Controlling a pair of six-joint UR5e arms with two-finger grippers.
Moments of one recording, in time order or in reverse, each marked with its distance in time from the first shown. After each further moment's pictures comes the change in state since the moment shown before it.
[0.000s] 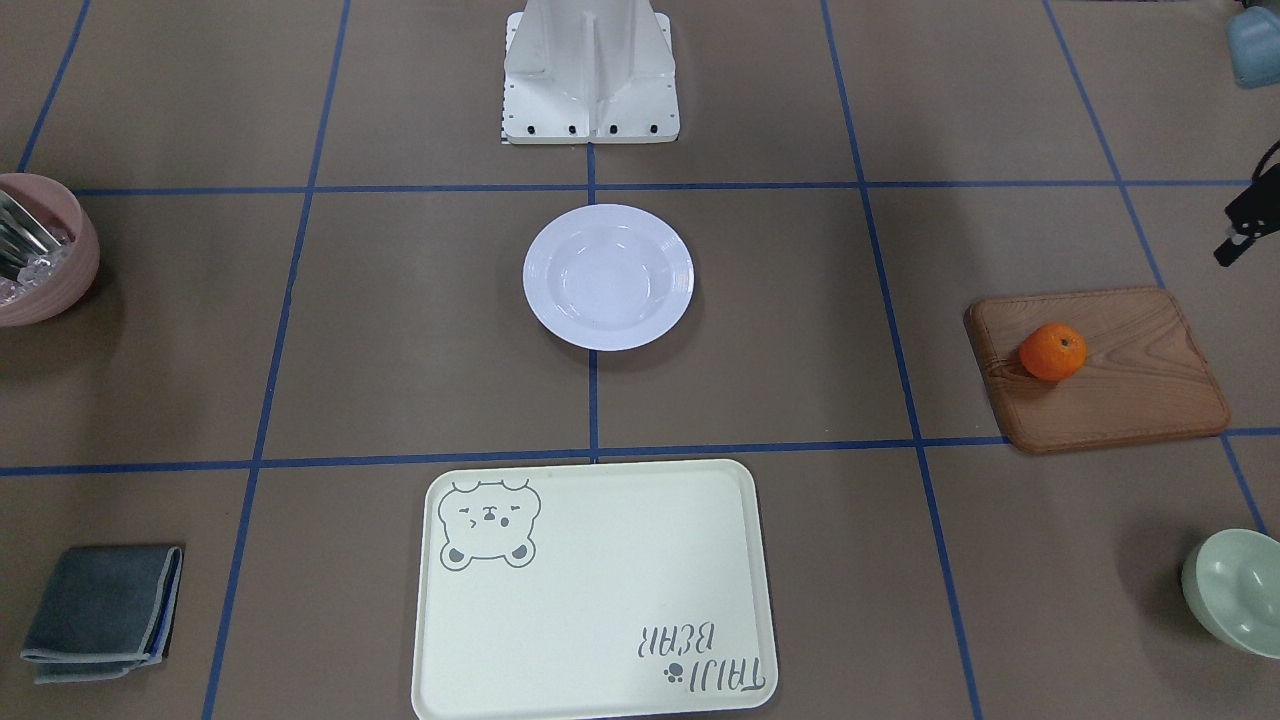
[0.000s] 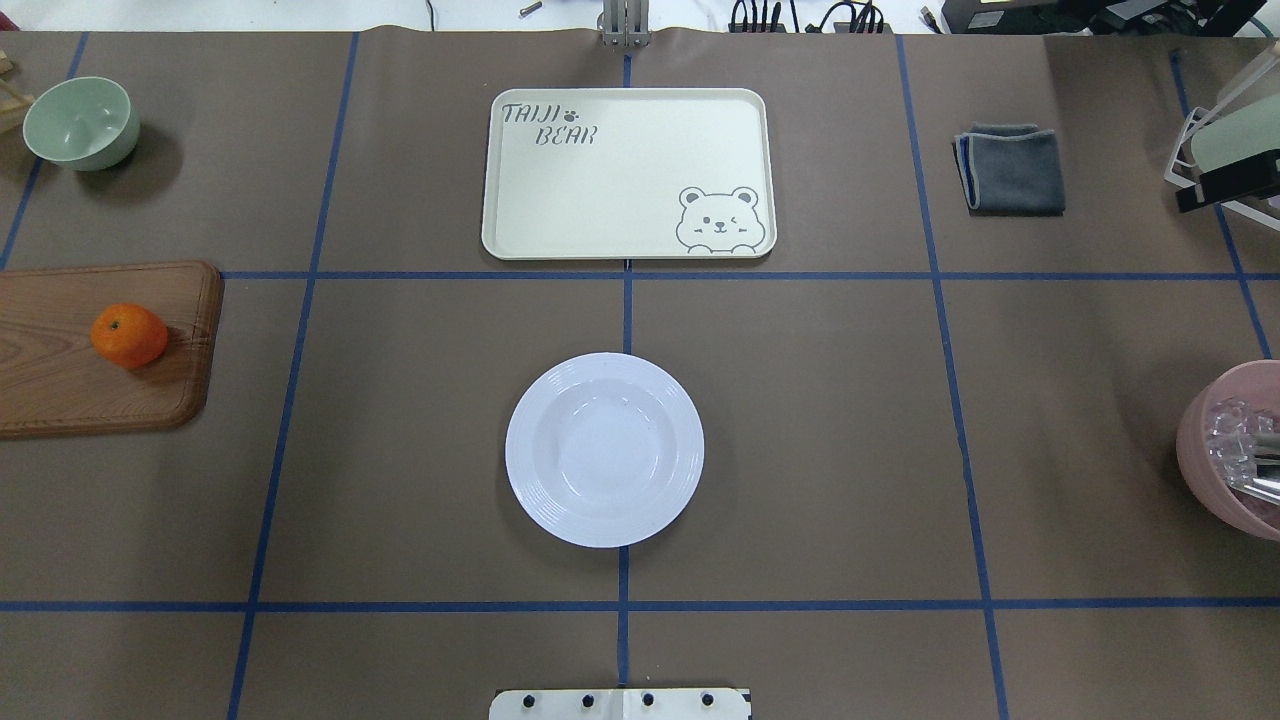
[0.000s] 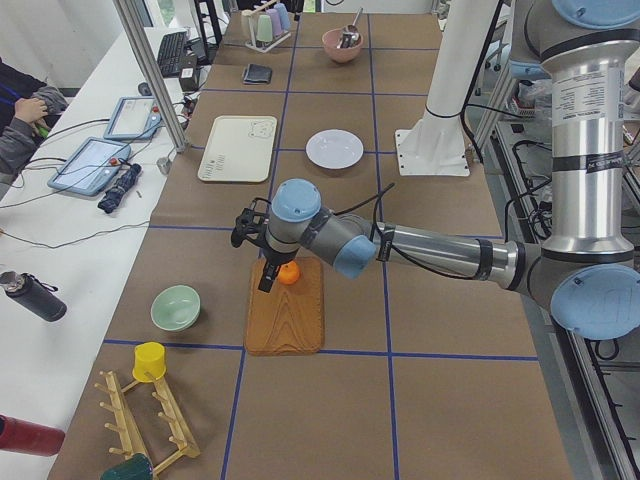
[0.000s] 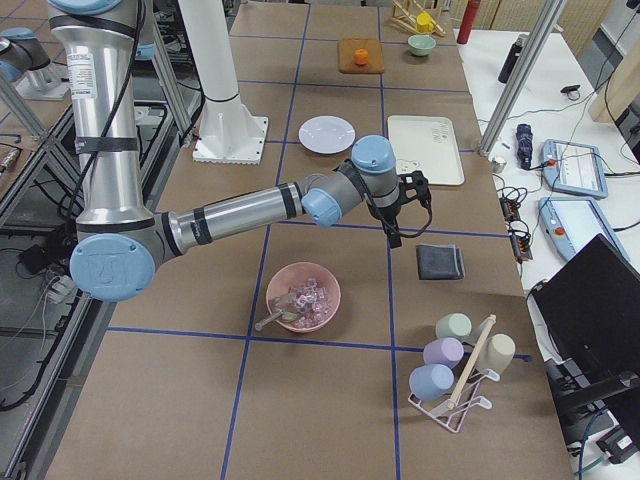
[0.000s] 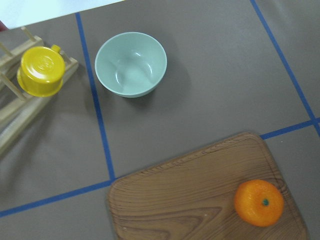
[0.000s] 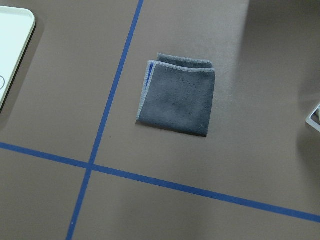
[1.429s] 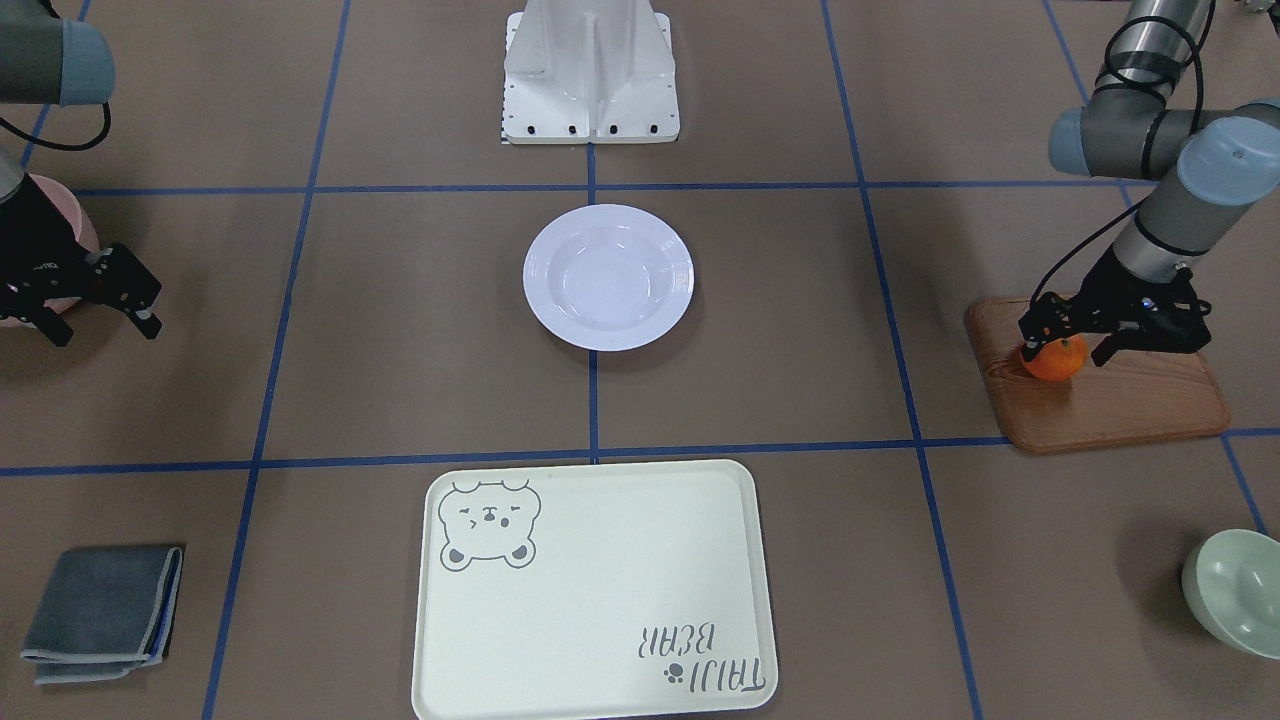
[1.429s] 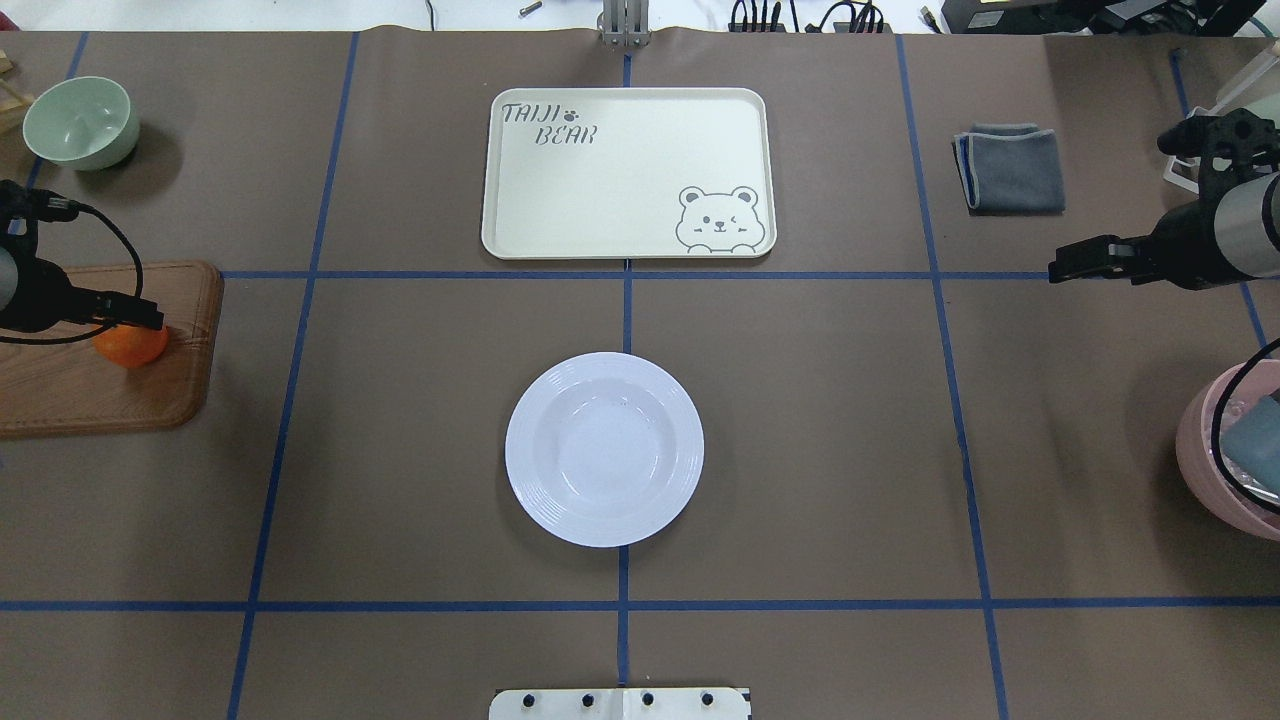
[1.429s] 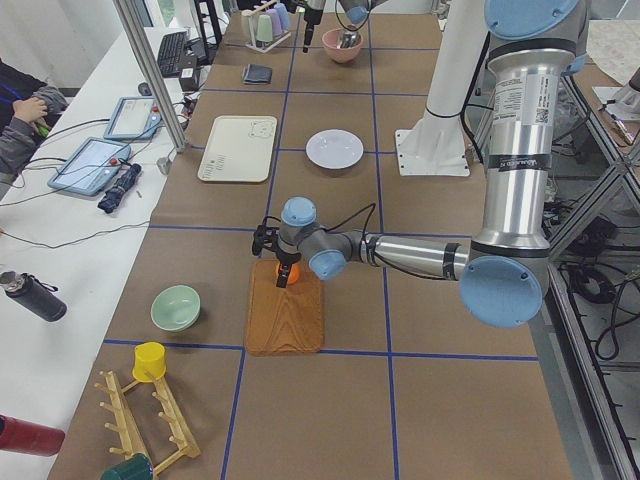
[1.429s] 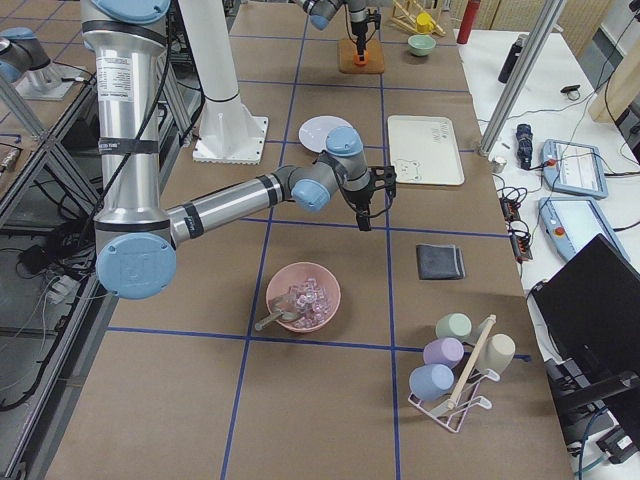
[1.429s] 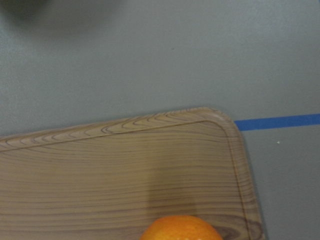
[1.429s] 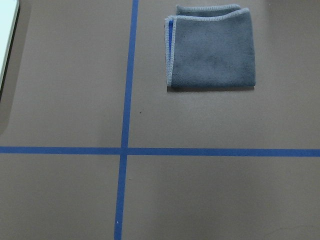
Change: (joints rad) left arm 0.391 -0.138 0.273 -0.249 0.285 -0.369; right arm -0.256 -0.044 0.087 0.038 -0.232 0.351
